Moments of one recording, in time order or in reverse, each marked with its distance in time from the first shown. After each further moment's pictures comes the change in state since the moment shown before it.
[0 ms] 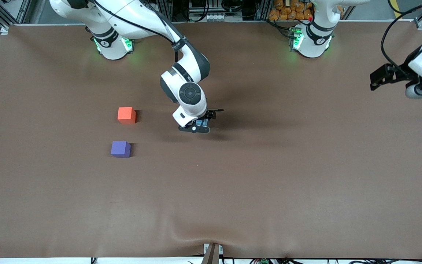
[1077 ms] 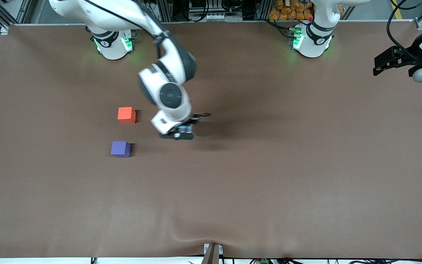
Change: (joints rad) left arm -0.002 -0.005 0.027 0.058 -0.047 -0.096 0.000; right arm -0.169 -0.157 -0.029 0.084 -0.067 -0.282 -0.215
